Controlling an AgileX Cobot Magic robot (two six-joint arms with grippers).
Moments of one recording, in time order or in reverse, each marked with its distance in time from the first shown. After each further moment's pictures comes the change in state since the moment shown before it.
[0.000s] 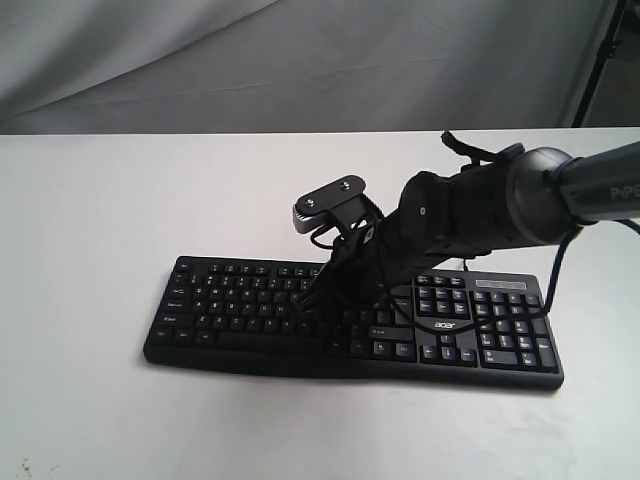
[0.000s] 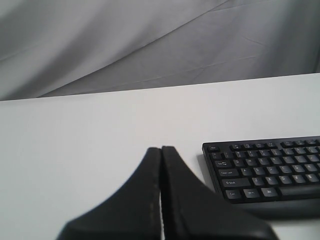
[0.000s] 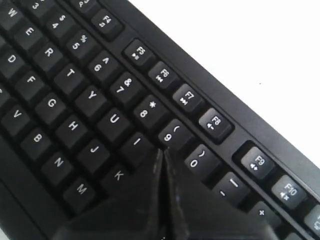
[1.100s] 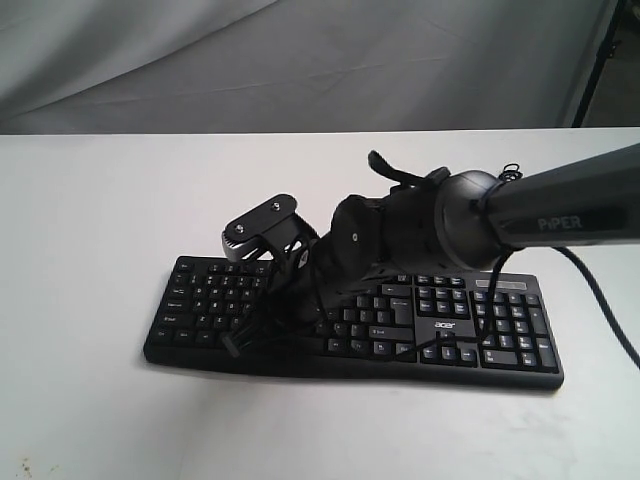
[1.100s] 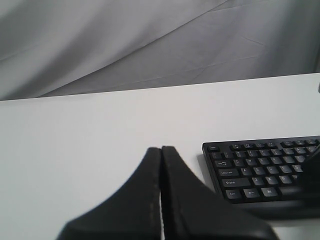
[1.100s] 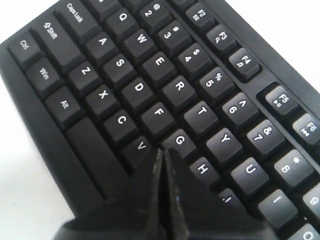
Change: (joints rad) left arm 0.000 0.000 0.000 0.000 0.000 0.000; right arm 0.147 0.053 -0.080 0.013 0.004 0.000
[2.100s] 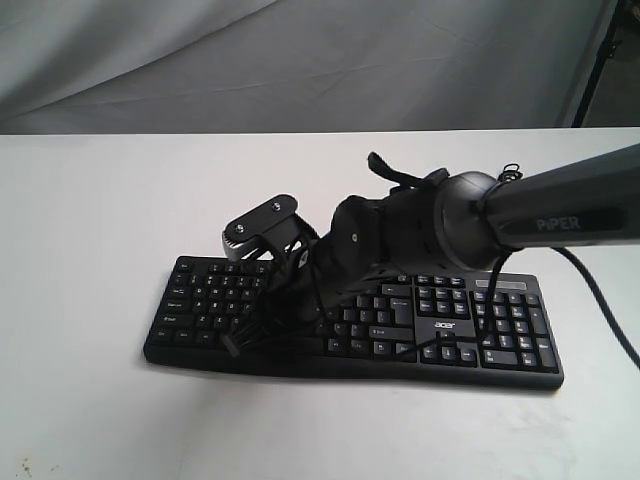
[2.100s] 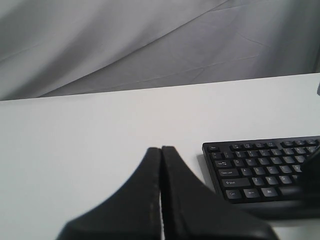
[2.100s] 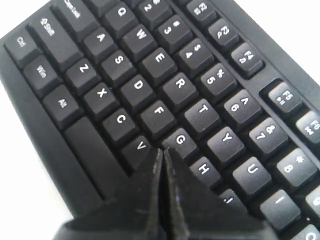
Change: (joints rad) left arm 0.000 0.000 0.000 0.000 0.000 0.000; right arm 0.001 0.004 -0.002 0.008 -0.005 0.000
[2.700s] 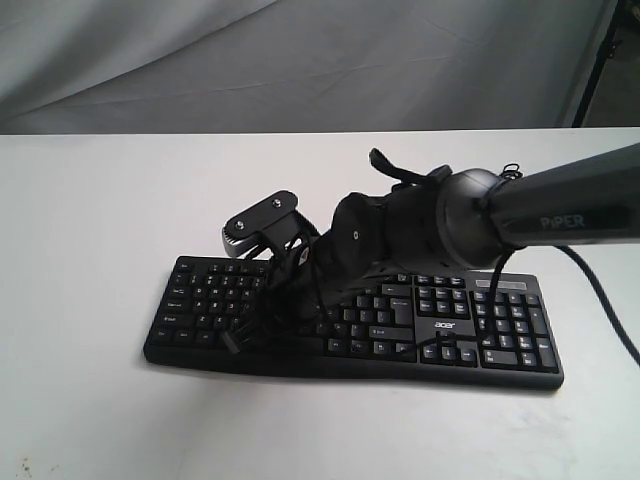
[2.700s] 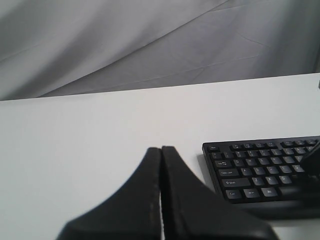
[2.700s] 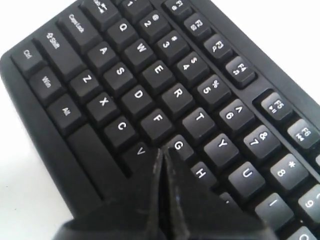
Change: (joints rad) left arm 0.000 0.000 0.000 0.000 0.000 0.000; right arm 0.000 -0.008 0.000 0.000 -0.006 0.000
